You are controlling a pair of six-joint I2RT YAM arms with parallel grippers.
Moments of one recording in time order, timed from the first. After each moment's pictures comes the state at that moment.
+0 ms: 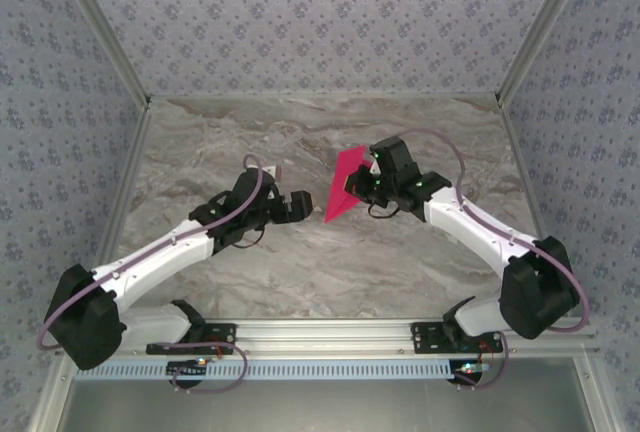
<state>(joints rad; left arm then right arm) -0.73 1.20 0.79 -0.30 -0.02 -0.69 0.56 1.40 1.01 -0.38 -0.24 0.90</state>
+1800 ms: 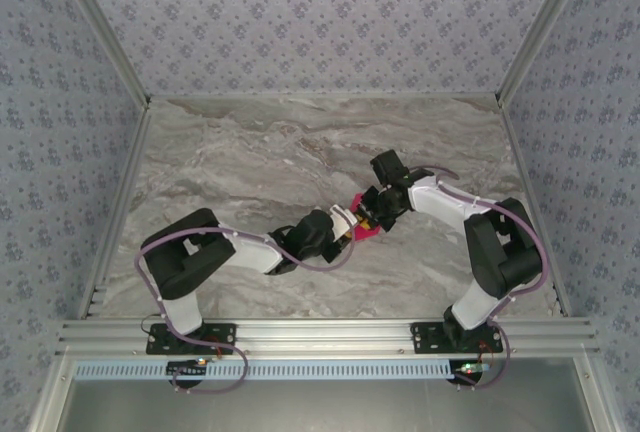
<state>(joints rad) -1.02 1.79 0.72 0.46 -0.11 -0.01 0.46 1.64 1.00 -0.57 -0.37 1.19</state>
